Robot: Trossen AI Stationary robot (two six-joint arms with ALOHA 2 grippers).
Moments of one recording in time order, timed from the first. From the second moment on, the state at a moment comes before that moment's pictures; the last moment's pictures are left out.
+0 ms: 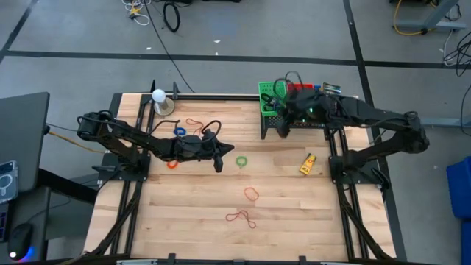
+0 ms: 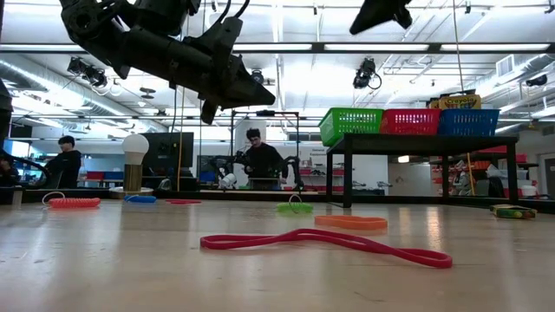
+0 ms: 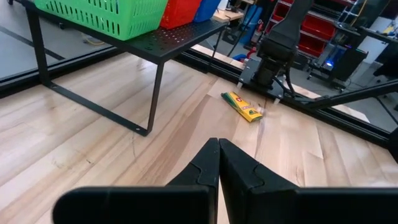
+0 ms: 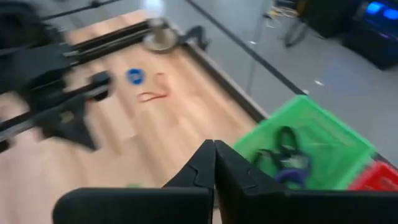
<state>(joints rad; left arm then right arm) -0.05 1.49 0.59 0.68 -0.34 -0.34 -0.18 1.24 1.40 -0.80 0.34 0.25</state>
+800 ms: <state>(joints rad) -0.05 1.47 0.59 0.49 -0.25 -0.36 0.31 1.24 0.88 -0.24 0.40 0.60</state>
